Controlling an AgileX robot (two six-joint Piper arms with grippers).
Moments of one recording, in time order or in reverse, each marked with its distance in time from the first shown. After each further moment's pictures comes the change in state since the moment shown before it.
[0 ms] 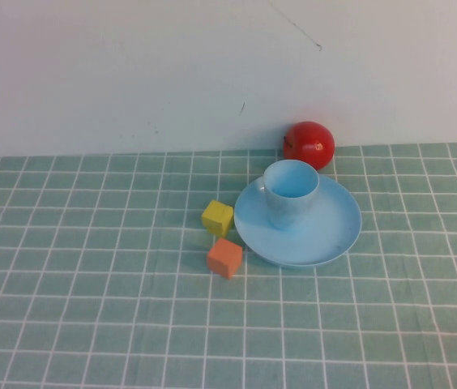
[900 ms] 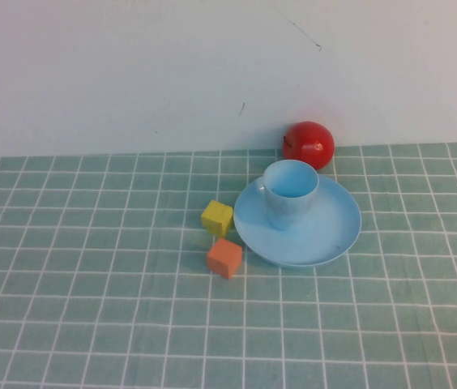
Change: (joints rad) right arm 0.000 0.000 0.000 0.000 0.000 0.000; left arm 0.549 -0.885 1.491 -0.335 -0.996 -0.094
